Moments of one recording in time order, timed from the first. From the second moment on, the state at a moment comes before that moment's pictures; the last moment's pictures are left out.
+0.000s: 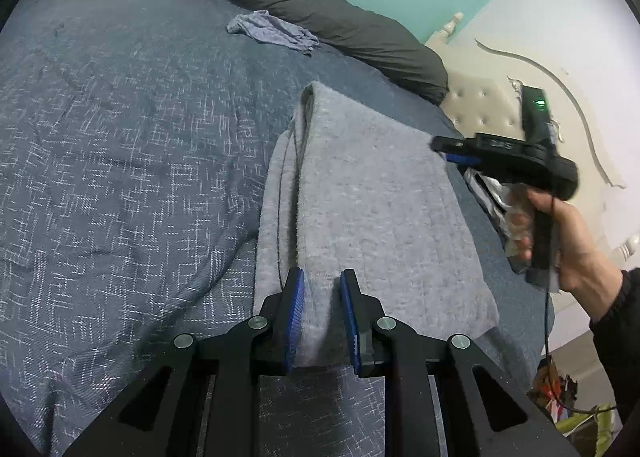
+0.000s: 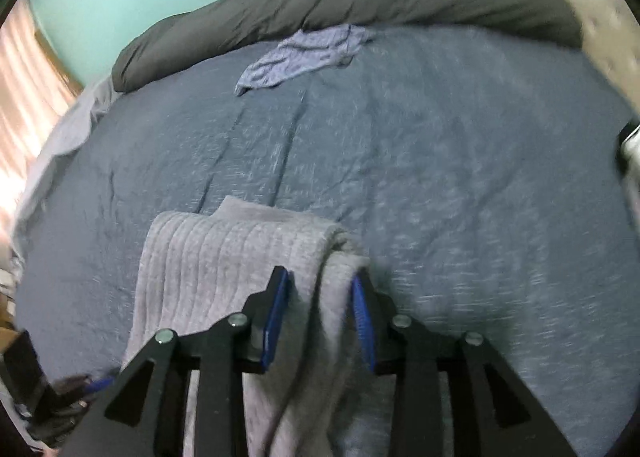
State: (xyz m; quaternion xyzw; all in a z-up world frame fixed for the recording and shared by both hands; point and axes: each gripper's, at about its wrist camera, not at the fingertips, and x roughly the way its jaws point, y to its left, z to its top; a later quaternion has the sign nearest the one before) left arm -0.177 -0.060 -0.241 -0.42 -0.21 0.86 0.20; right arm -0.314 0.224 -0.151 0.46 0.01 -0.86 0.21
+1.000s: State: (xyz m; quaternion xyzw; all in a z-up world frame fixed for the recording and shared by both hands) left arm -0.174 -0.044 -0.223 -0.40 -0.19 0.87 0.23; right arm -0.312 0.200 -0.187 0.53 0.02 -0.81 0.26
